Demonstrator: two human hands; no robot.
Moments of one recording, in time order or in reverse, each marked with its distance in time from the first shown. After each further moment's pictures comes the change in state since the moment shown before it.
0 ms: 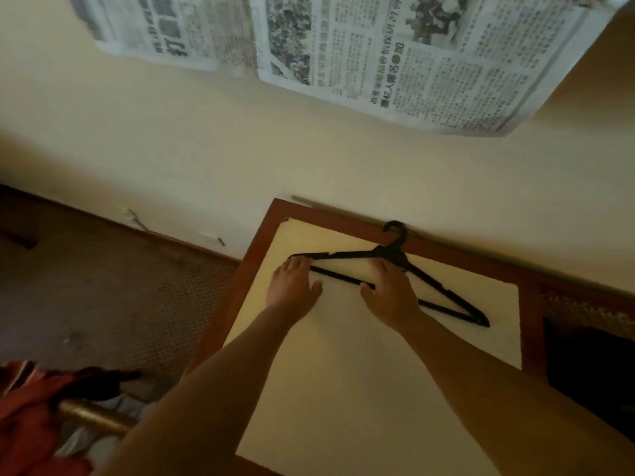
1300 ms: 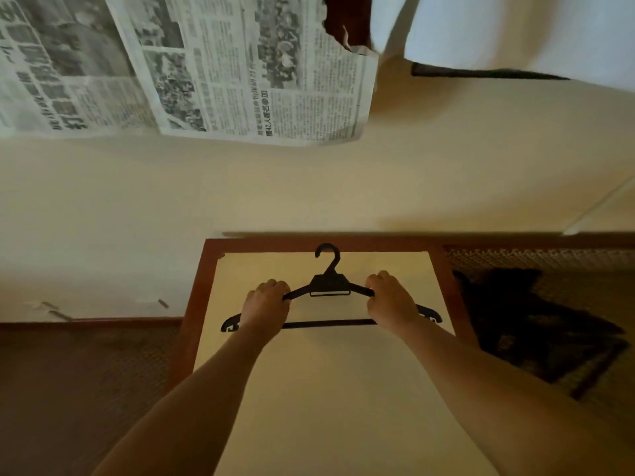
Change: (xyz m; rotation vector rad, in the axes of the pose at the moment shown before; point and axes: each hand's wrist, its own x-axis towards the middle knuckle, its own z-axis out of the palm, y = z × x) left_hand -0.002 0.042 -0.002 0.089 -0.060 0.301; right_hand -0.078 0.055 -0.034 -0.013 0.098 0.310
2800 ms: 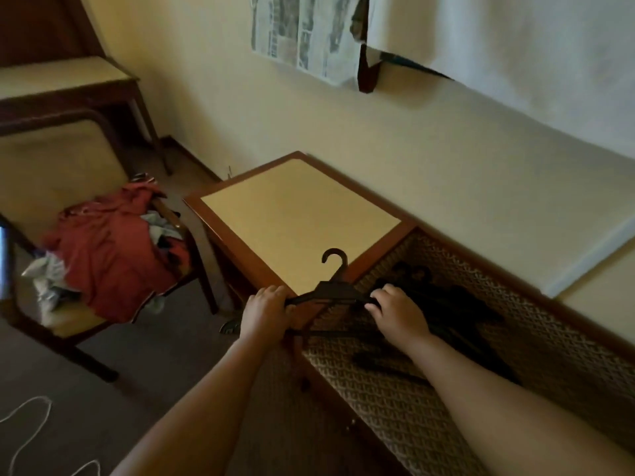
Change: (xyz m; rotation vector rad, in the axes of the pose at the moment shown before) left_hand -0.342 0.464 0.176 -0.052 0.481 -0.686; right_hand -0.246 0.355 -0.116 -0.084 -0.084 -0.871
